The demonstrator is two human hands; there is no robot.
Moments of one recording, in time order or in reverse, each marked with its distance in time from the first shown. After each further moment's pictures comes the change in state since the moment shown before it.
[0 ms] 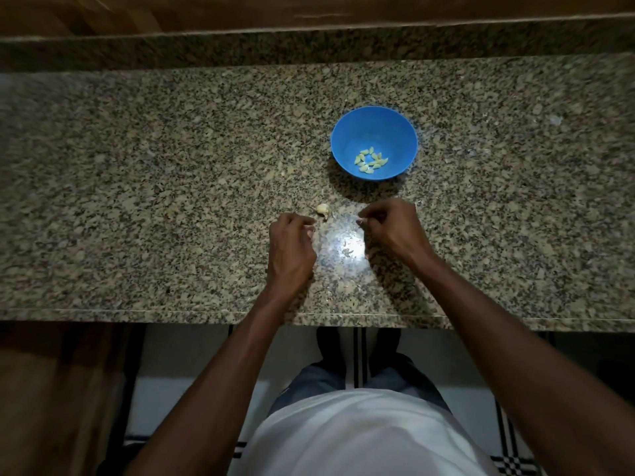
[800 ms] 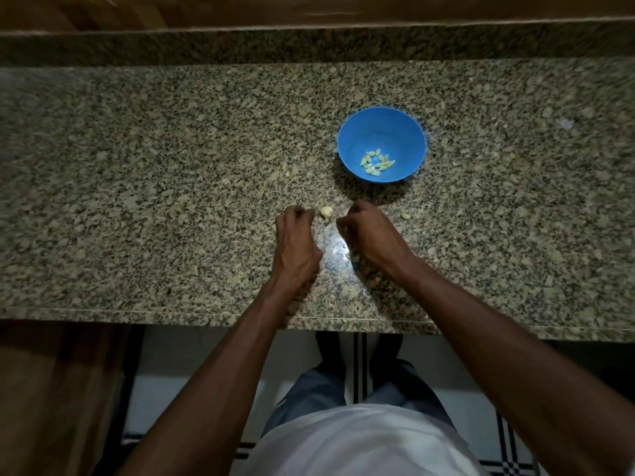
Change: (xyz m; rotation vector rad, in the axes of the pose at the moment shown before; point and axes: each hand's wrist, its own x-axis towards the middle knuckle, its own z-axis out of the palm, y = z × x) left_hand 0.019 -0.010 0.009 0.153 -0.121 0.001; right_hand 0.007 -0.017 0.037 -0.339 -0.126 -0.304
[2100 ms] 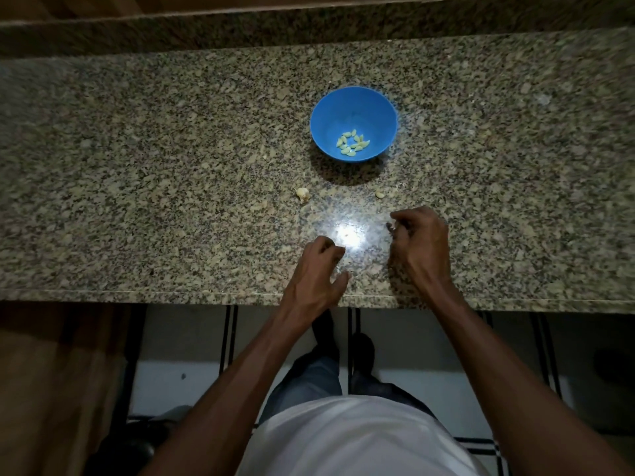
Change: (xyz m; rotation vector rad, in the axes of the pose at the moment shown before) left_hand -0.086 0.039 0.049 -0.078 -0.093 0.262; right_hand -0.103 0.047 -0.038 0.236 0.397 0.381
